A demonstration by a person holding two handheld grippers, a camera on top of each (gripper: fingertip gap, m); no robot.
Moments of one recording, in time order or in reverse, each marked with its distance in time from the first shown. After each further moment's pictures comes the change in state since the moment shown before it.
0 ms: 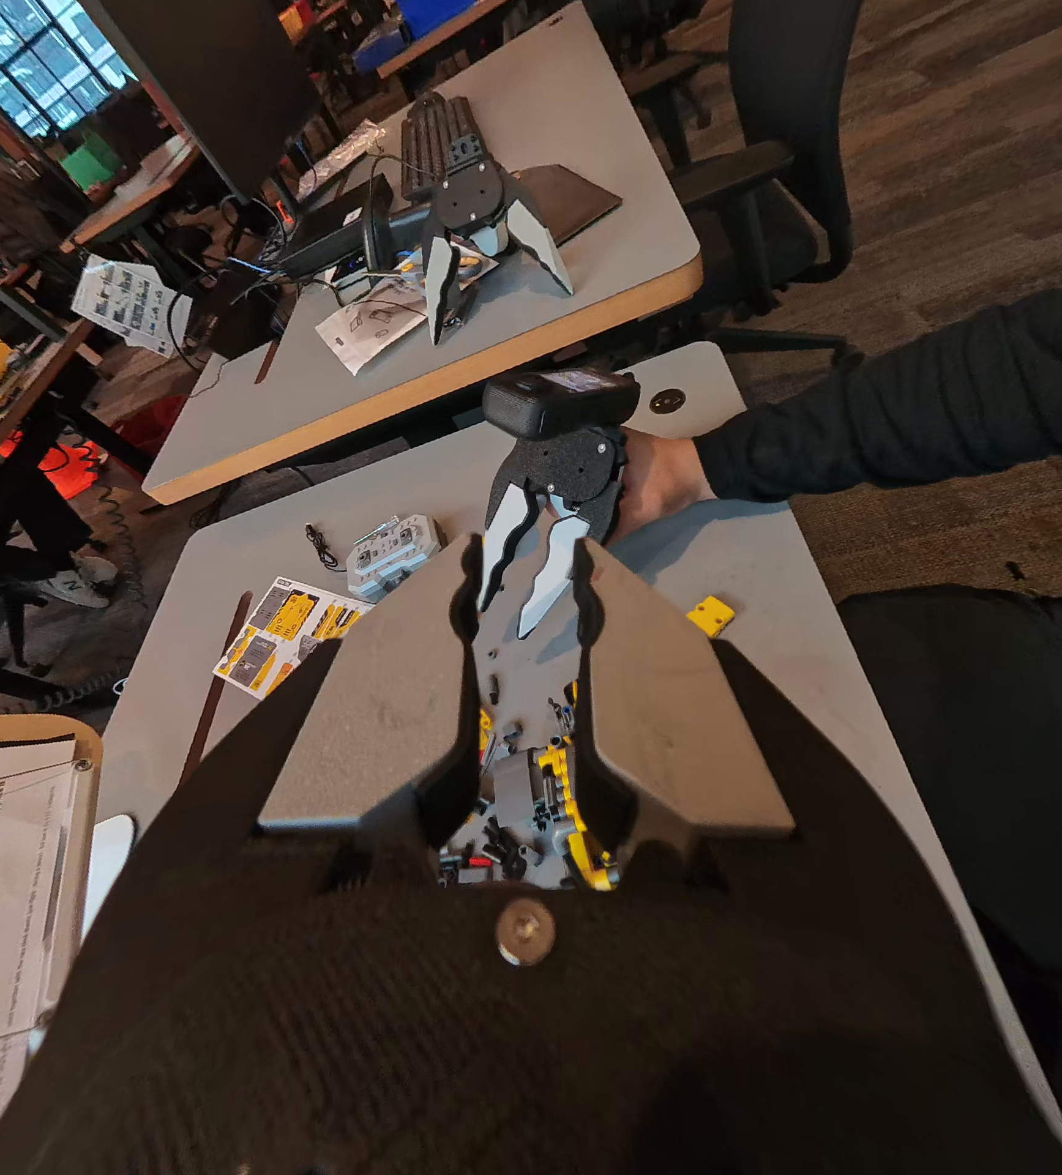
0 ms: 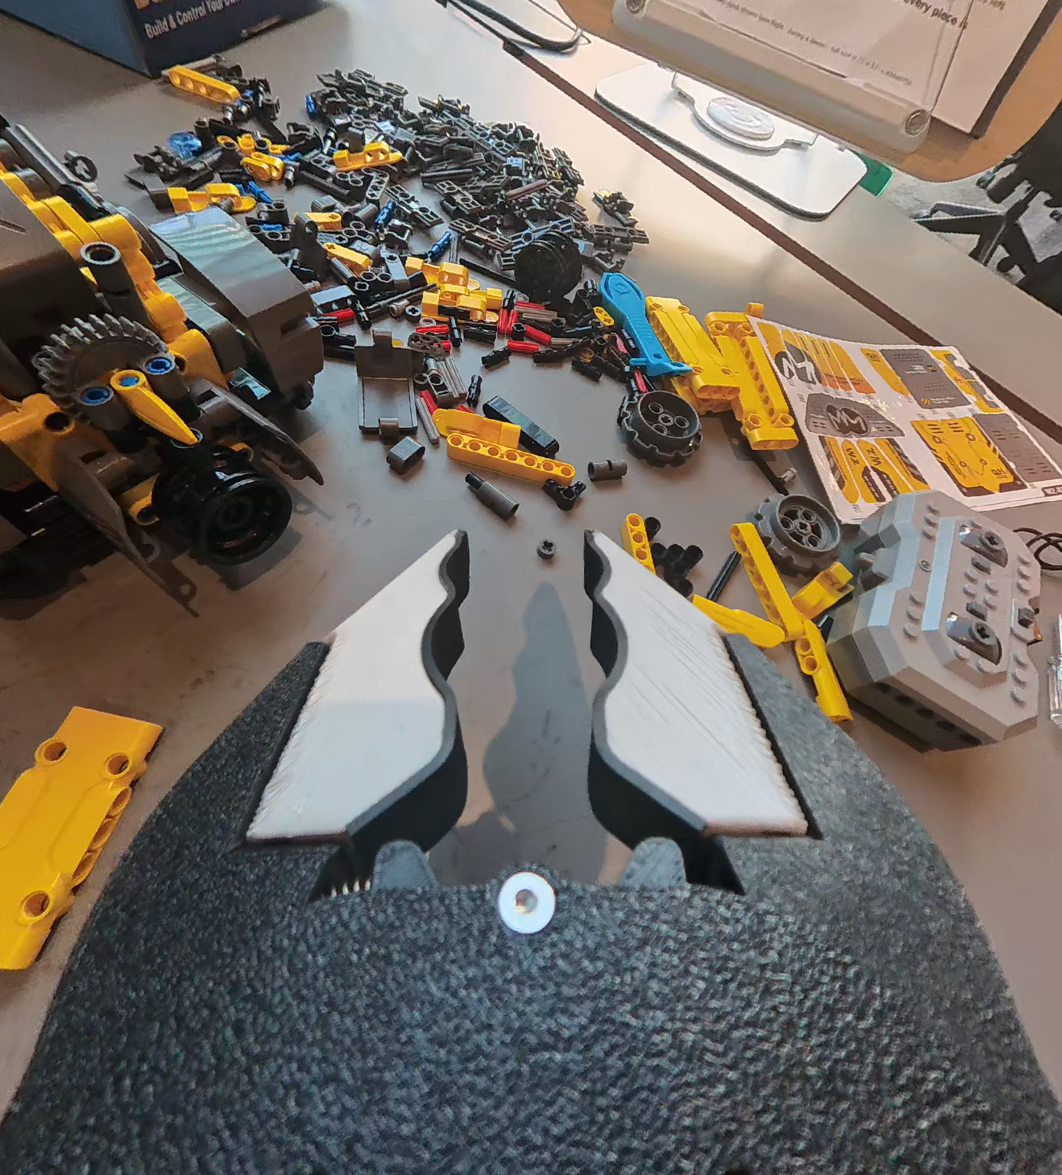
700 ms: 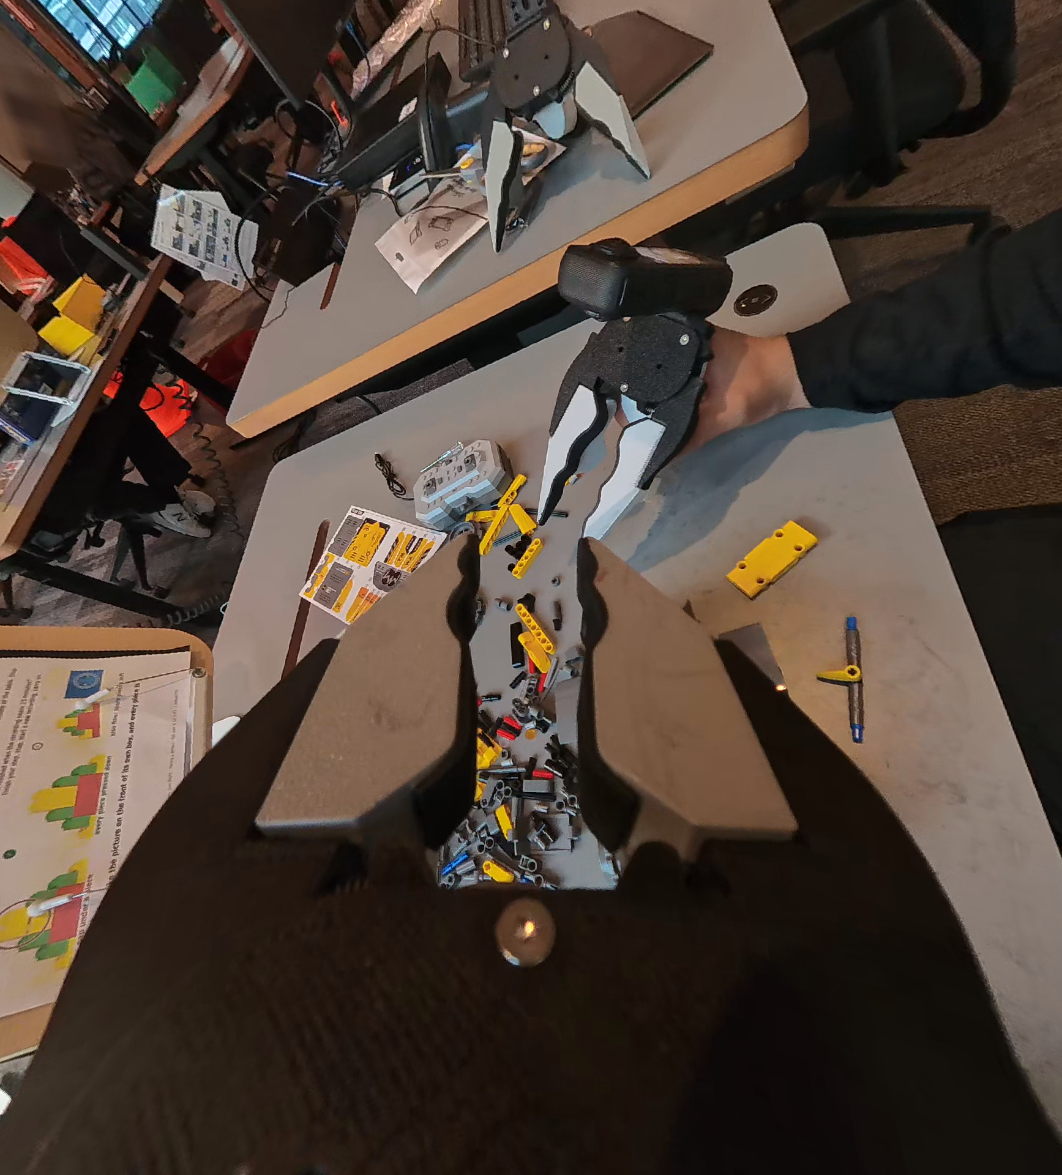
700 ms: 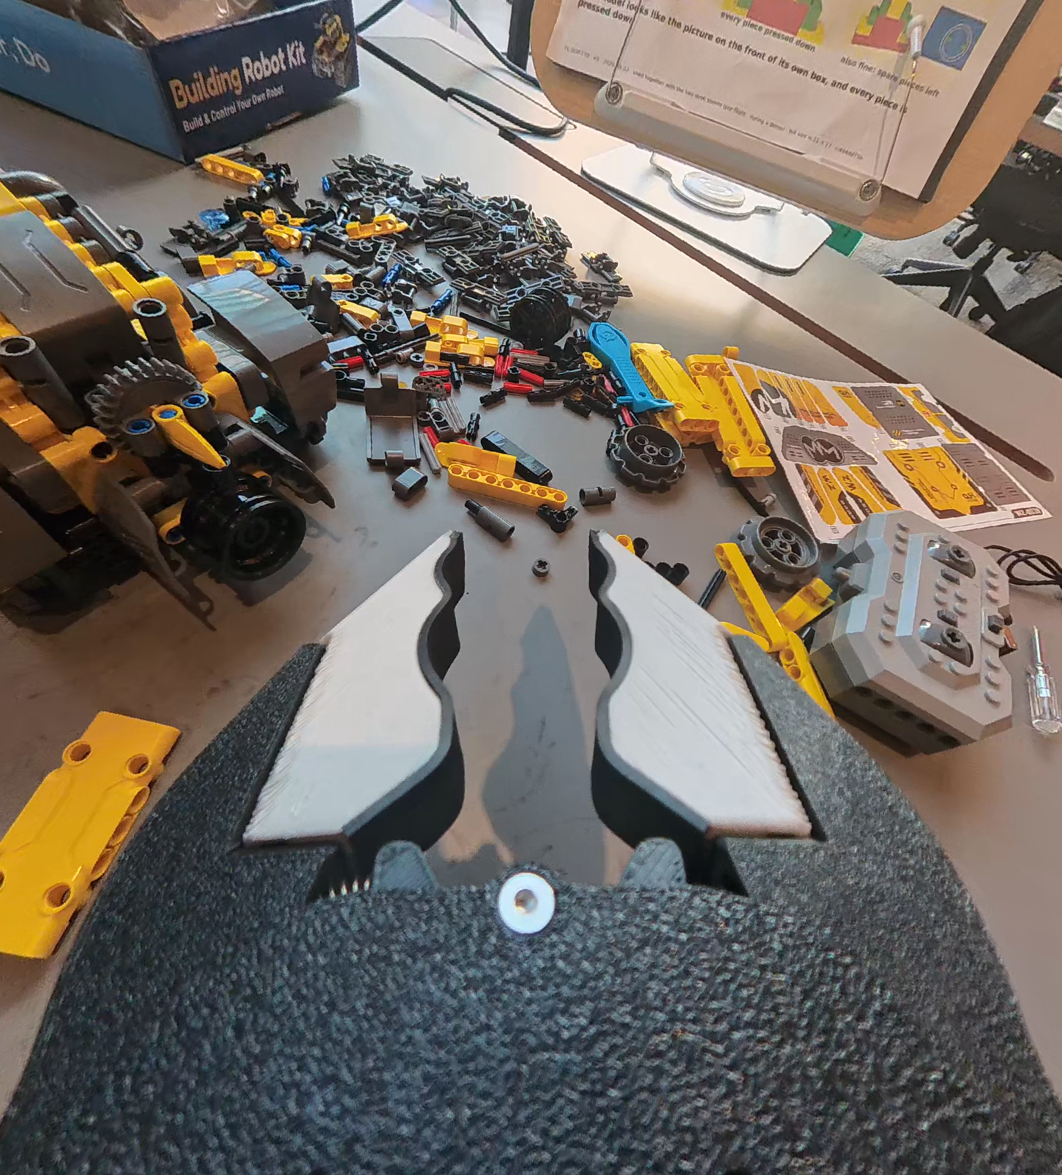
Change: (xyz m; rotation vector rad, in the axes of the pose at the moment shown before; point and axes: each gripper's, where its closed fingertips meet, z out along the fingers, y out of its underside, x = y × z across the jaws) left arm -0.019 0.023 -0.011 -0.137 -0.115 0.069; right arm 0.002 -0.010 -0.010 0.084 0.005 0.013
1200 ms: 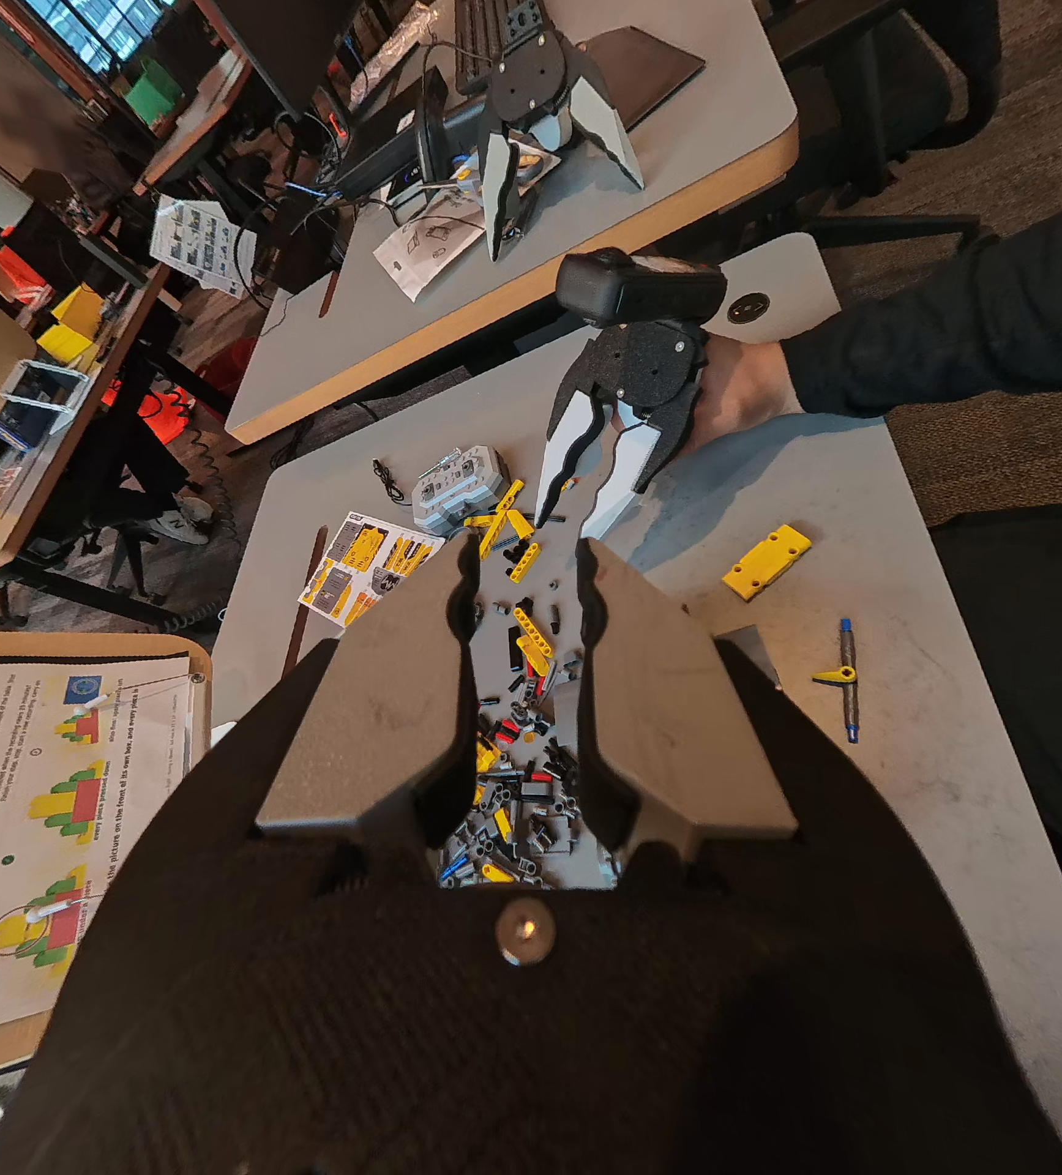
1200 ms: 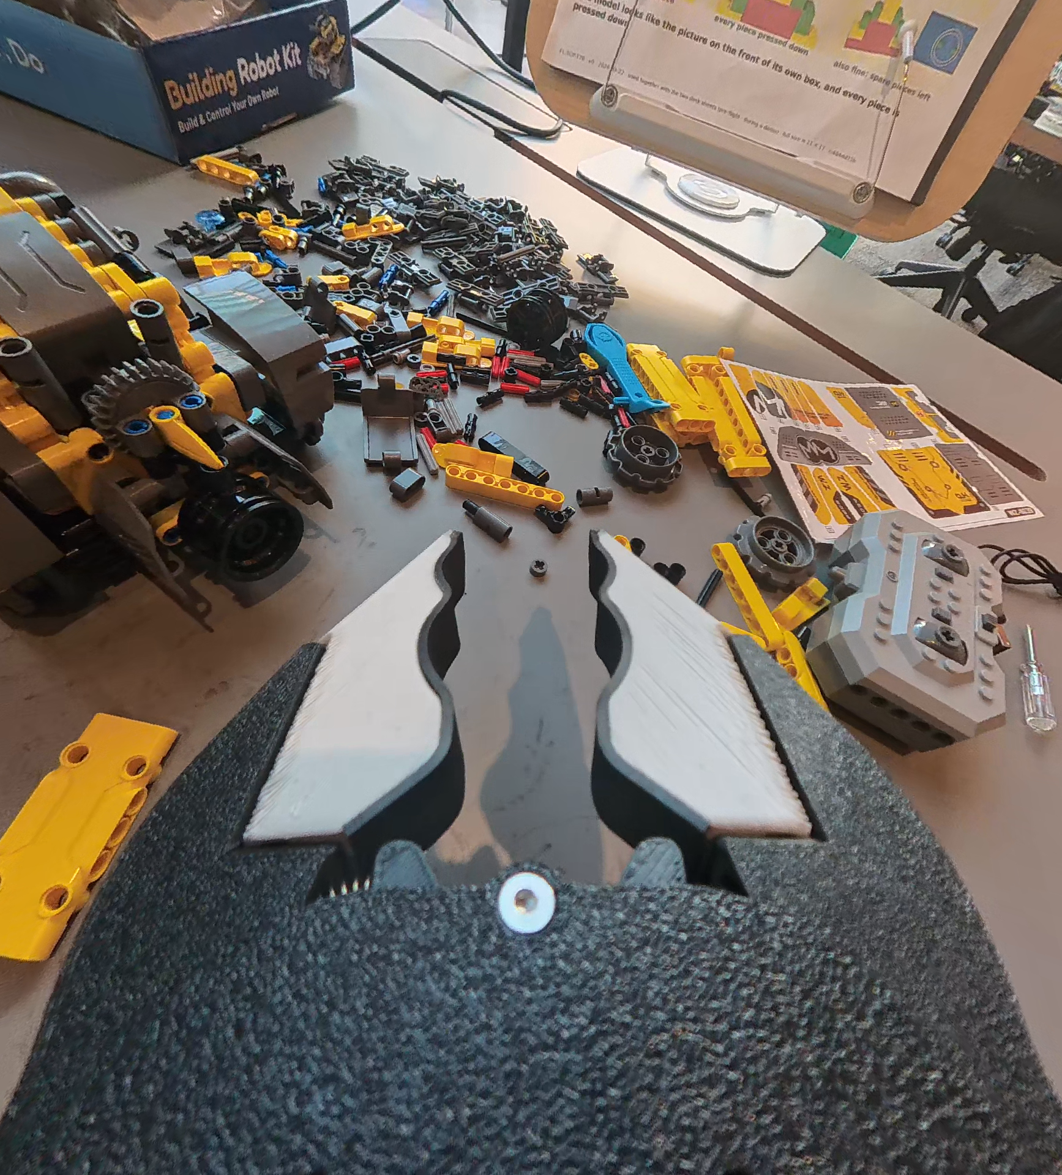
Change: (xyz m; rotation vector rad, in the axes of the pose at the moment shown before) left arm 0.000 -0.002 -0.003 0.011 0.005 0.001; right arm 0.000 0.000 0.000 0.001 0.008 -0.001
